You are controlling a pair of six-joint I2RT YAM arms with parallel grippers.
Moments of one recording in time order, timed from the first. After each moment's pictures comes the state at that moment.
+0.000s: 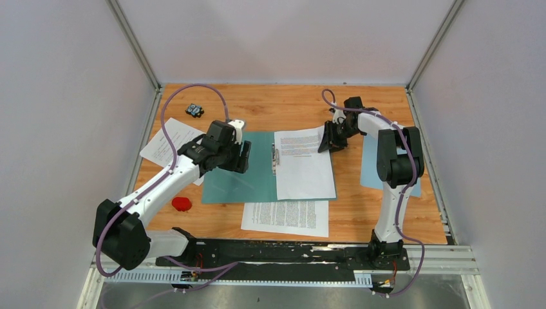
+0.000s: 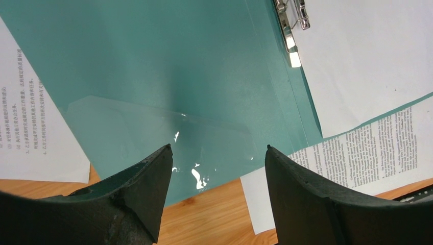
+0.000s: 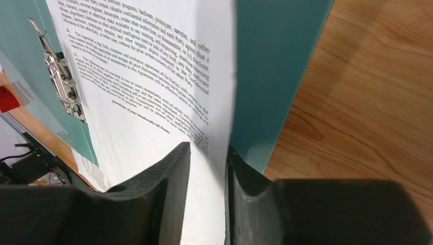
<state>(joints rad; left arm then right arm) -0.52 1.27 0.99 -0.61 0.01 -0.23 0.12 2.09 1.49 -0.65 -0.58 0.10</state>
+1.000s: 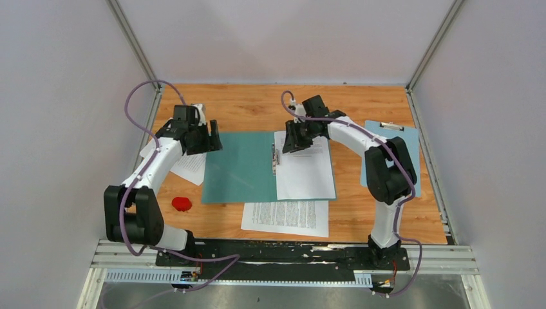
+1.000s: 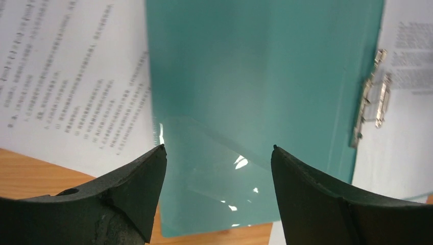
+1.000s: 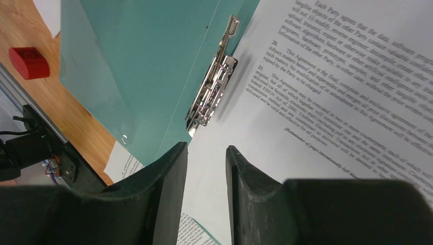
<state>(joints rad) -0.14 1.40 1.06 -0.58 0.13 -0.26 0.43 1.93 1.46 -0.51 -0.50 0.23</state>
